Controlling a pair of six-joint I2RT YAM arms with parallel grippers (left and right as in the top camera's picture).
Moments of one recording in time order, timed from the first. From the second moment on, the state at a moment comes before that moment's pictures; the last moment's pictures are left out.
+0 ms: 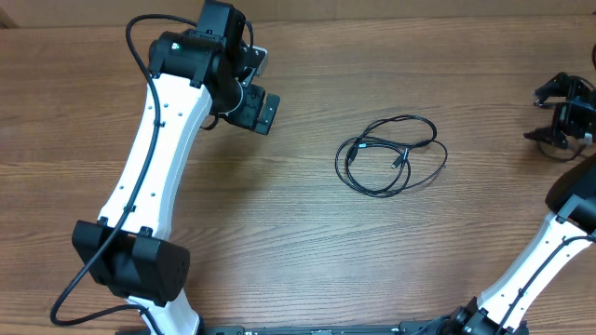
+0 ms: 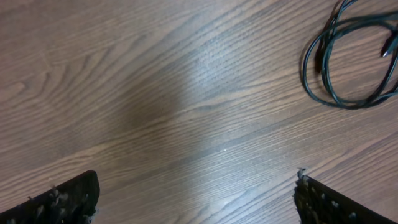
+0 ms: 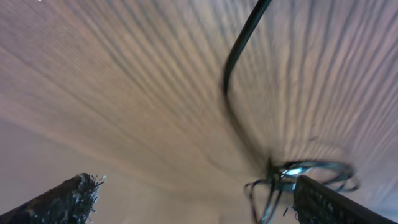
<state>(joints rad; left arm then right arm) -0.27 1.88 1.97 -1.38 0.09 0.06 -0.63 2.57 2.53 -1.62 -0.59 1.22</state>
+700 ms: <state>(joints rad) -0.27 1.90 1.97 -1.35 0.16 0.06 -0.49 2.56 2.72 -1.41 -0.54 0.62</state>
